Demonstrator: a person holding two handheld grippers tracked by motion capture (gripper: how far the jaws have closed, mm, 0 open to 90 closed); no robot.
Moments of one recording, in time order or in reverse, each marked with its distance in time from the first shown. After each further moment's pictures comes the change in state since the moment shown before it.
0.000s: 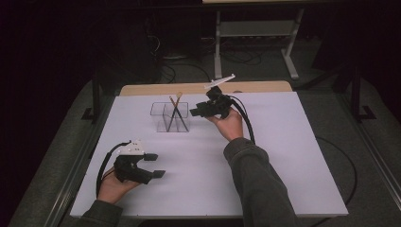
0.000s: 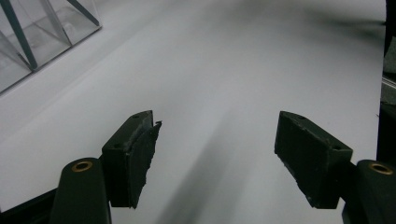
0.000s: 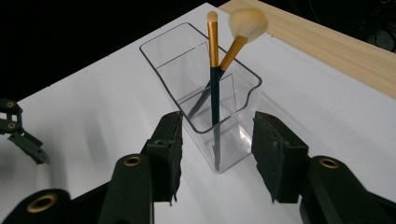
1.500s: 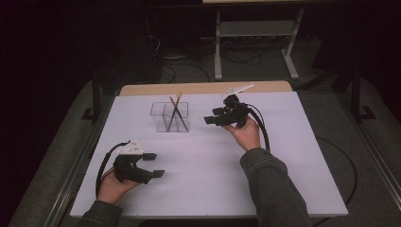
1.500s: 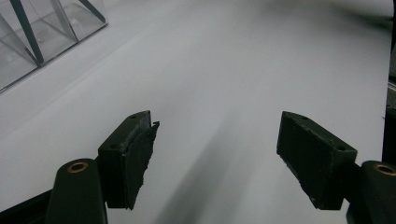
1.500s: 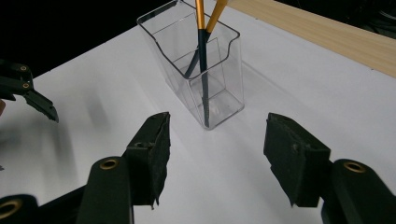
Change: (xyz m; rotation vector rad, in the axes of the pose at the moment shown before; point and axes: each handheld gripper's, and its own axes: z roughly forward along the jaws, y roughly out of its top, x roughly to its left) left arm 0.001 -0.002 0.000 0.005 0.012 -0.011; right arm -0.004 -0.038 -0.040 -0.017 -0.027 0.027
